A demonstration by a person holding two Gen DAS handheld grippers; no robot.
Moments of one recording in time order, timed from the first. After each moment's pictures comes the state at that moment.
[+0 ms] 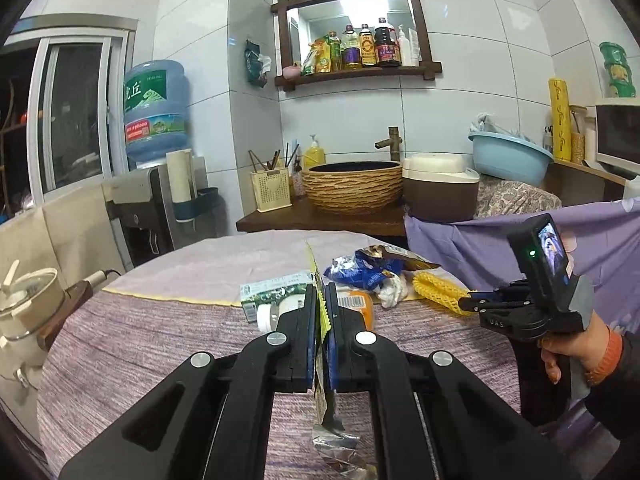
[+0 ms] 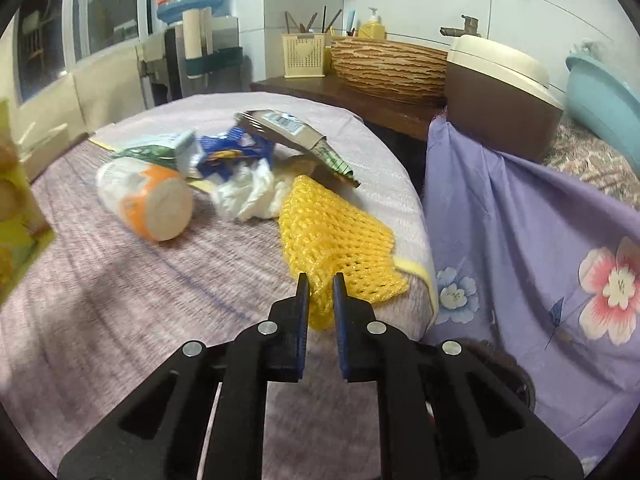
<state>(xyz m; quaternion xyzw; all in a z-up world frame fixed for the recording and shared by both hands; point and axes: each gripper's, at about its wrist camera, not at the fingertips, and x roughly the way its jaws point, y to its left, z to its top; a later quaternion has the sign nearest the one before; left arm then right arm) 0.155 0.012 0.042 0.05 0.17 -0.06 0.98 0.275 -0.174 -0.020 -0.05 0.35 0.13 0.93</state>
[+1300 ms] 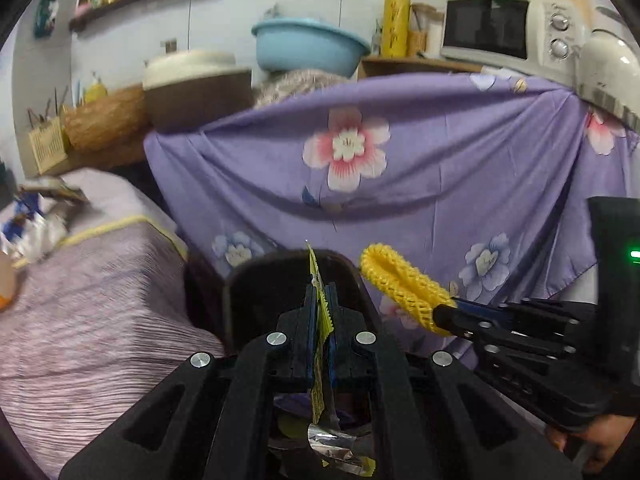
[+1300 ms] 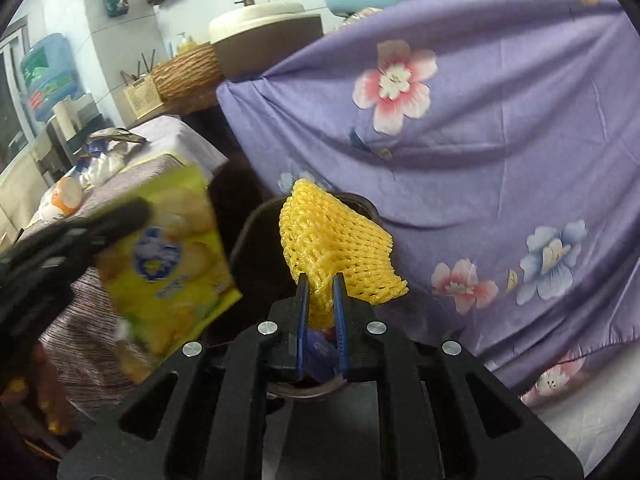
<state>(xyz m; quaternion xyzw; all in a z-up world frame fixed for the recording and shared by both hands) 0.167 -0.262 -0.079 0.09 0.31 -0.34 0.88 0.081 -0.387 -0.082 0.14 0.36 -0.08 0.92</state>
